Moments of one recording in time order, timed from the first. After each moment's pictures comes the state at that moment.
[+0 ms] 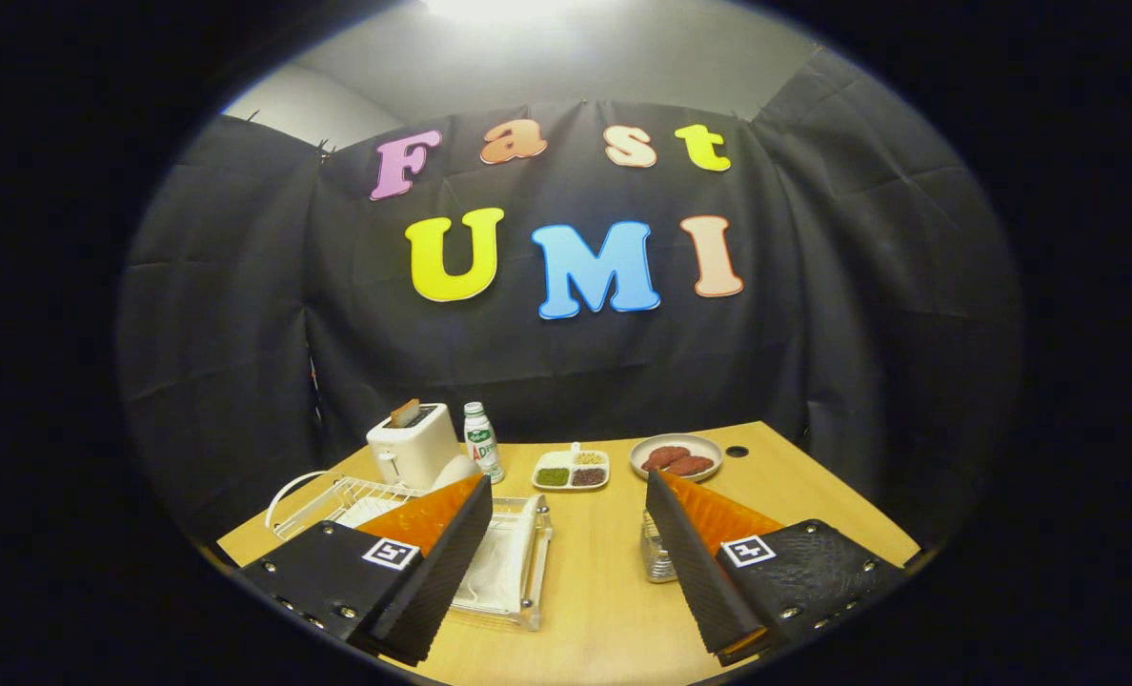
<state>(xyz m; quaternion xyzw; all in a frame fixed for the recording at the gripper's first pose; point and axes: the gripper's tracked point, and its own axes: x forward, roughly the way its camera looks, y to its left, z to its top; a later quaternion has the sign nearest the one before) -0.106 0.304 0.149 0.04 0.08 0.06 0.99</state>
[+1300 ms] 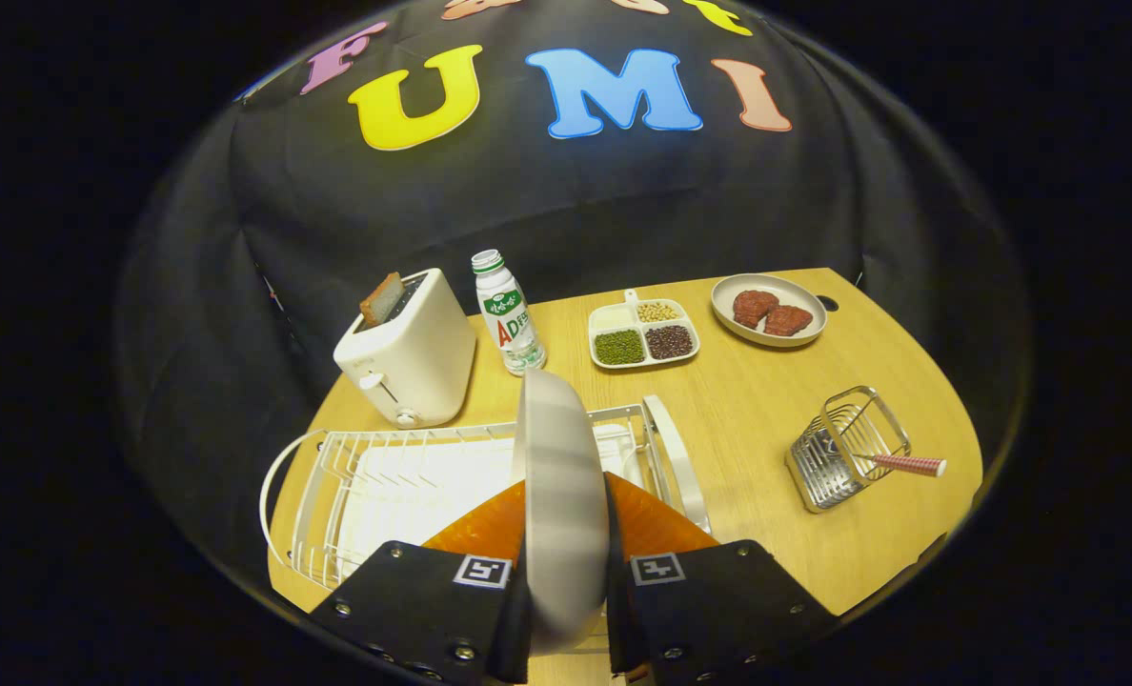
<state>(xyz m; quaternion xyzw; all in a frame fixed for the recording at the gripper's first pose) 0.004 0.420 0.040 0.05 0.33 0.02 0.94</state>
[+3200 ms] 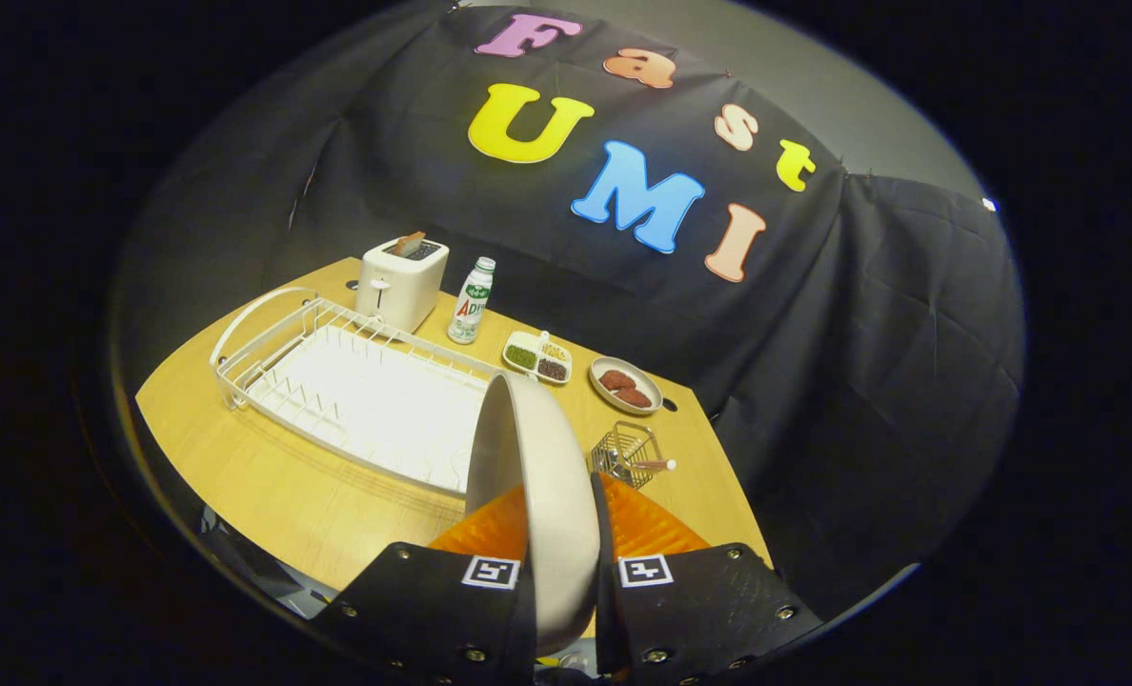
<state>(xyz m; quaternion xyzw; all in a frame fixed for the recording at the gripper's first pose) -0.197 0.345 0.095 -0.21 0.23 -0.04 0.95</state>
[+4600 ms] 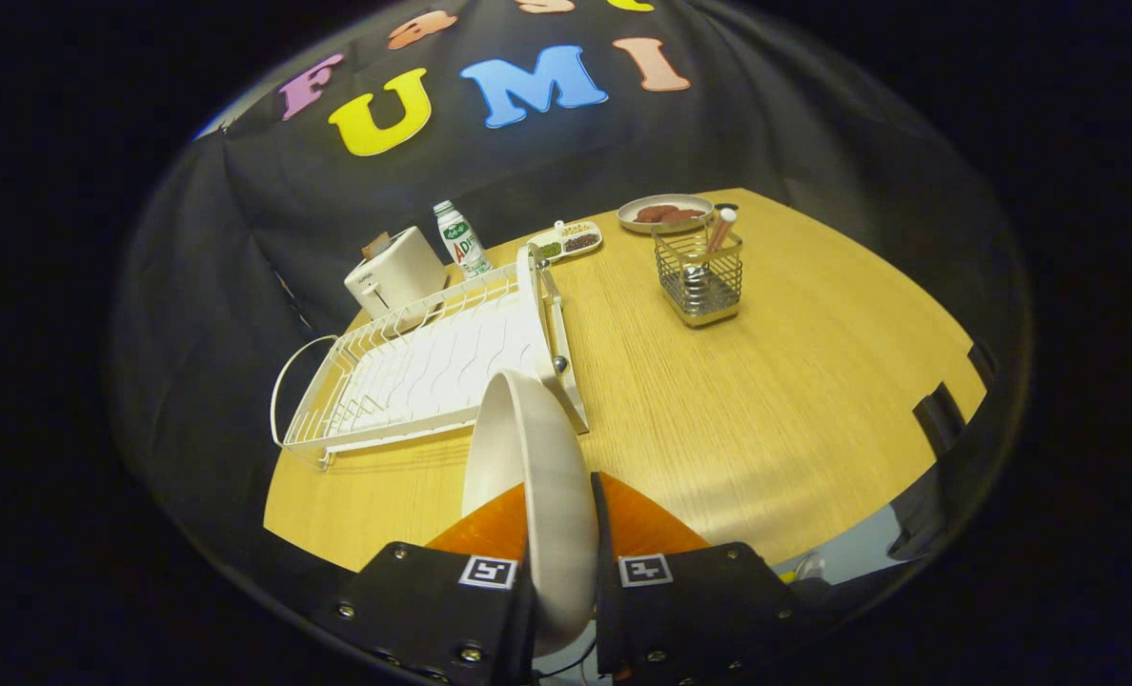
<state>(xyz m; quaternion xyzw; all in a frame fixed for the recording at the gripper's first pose) -0.213 0.344 -0.044 0.18 0.36 0.03 0.92</state>
